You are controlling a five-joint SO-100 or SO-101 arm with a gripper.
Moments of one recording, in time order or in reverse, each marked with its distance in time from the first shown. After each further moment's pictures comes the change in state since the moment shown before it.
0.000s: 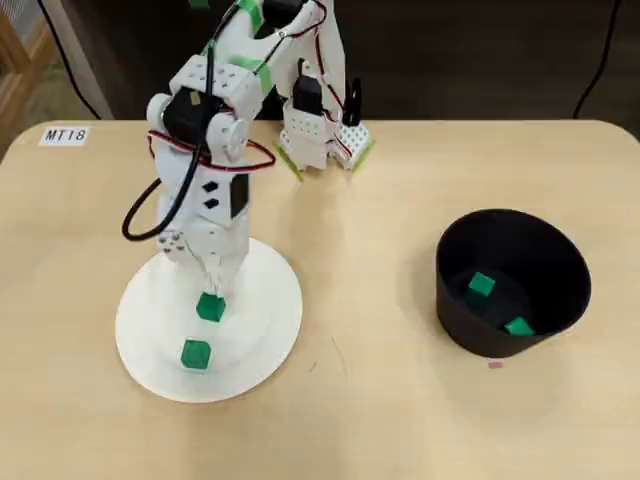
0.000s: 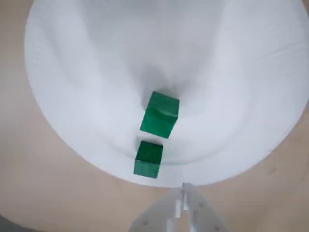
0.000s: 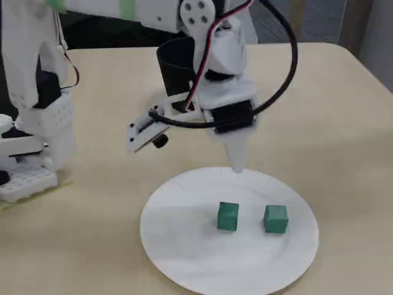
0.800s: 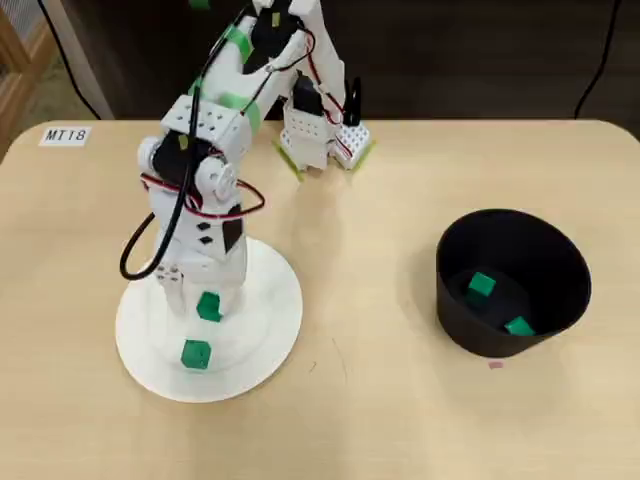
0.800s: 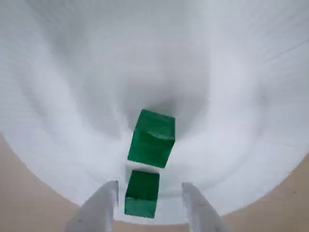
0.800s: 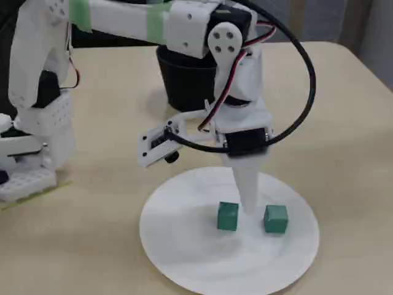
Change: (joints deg) arm 0.4 -12.7 -9.5 2.5 0.2
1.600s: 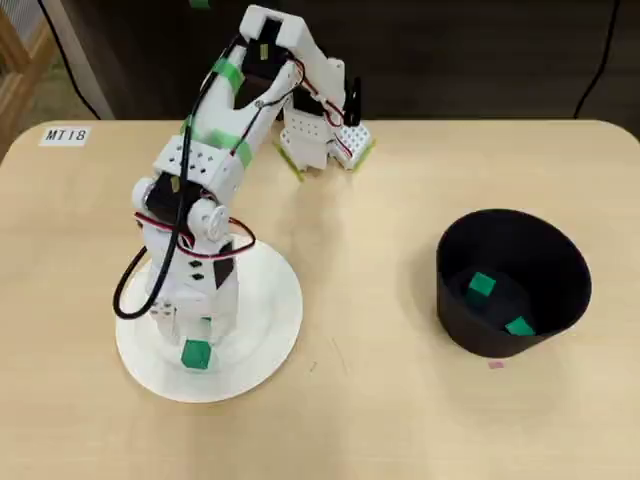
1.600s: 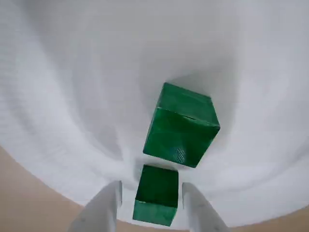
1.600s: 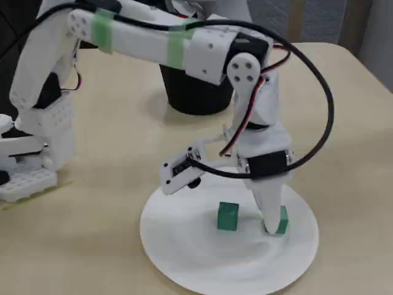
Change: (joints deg) arm 0.1 -9.7 -8.1 -6.1 -2.2
